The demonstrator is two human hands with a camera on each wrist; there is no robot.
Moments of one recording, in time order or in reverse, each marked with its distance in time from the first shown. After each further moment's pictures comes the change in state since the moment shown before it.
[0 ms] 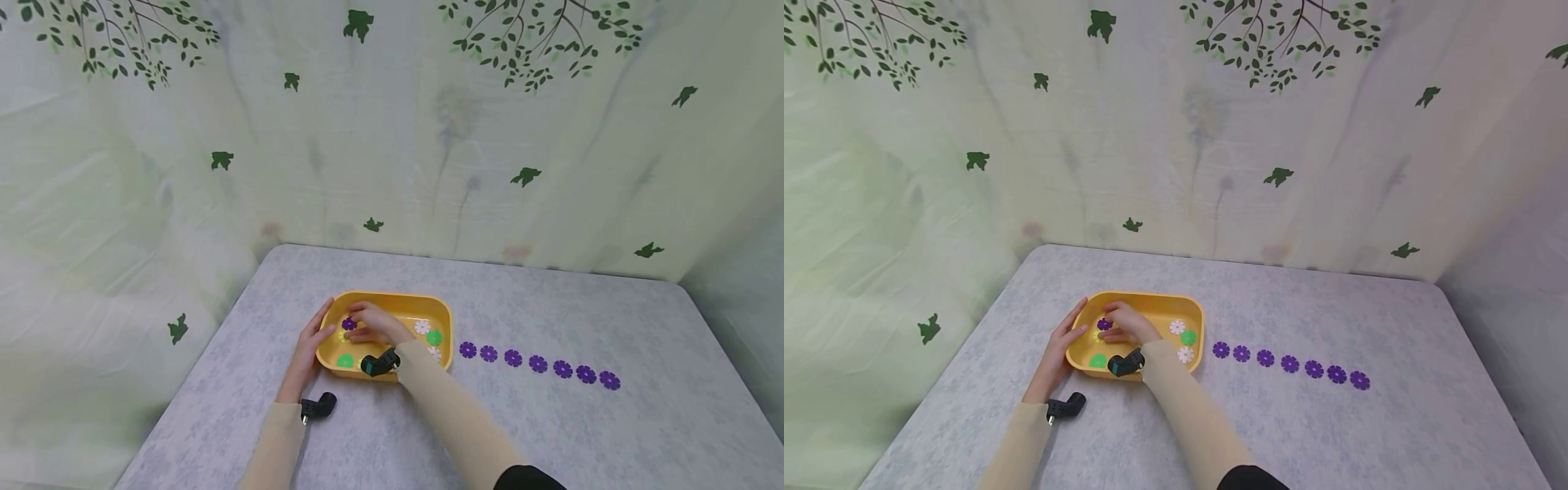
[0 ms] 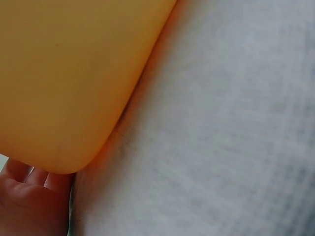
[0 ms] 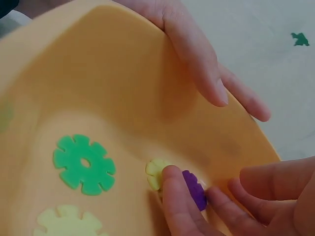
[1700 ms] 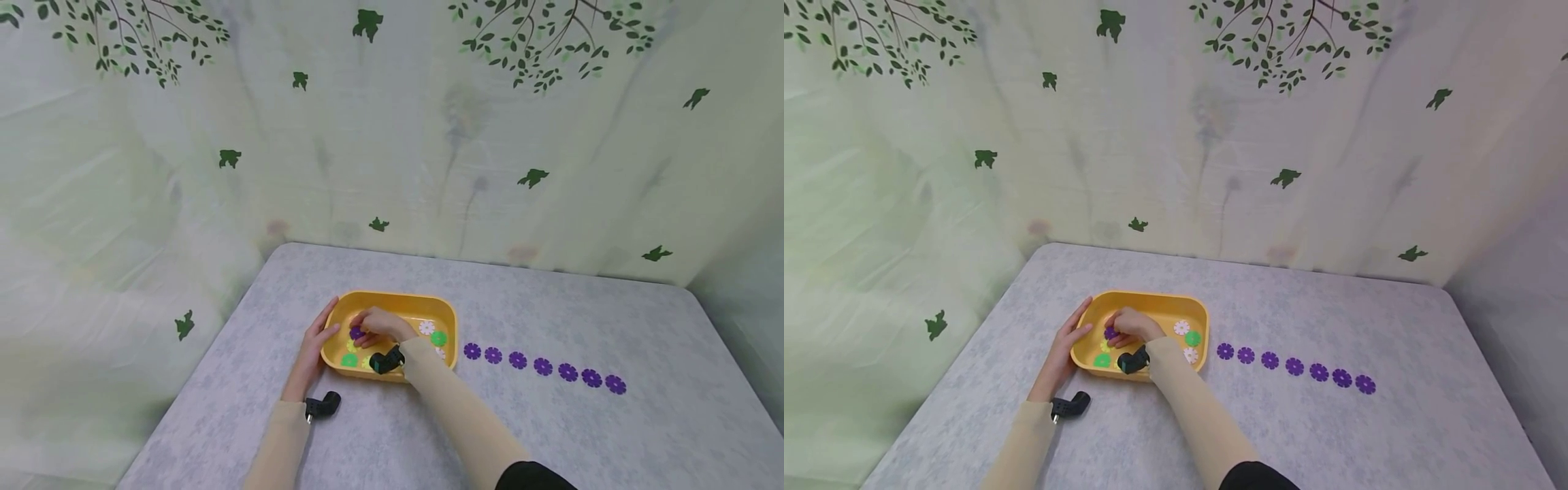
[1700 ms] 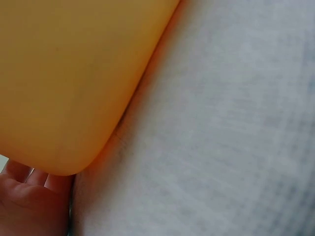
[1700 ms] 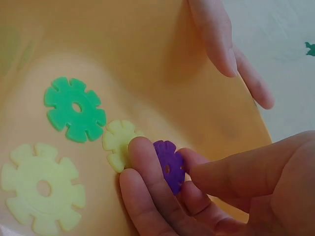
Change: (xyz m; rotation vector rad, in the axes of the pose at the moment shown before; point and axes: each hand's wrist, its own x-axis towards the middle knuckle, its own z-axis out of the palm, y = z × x) left_hand -0.002 0.002 0.001 -0.010 0.010 0.000; right_hand 0.002 -0.002 -0.001 -0.413 -0.050 0.029
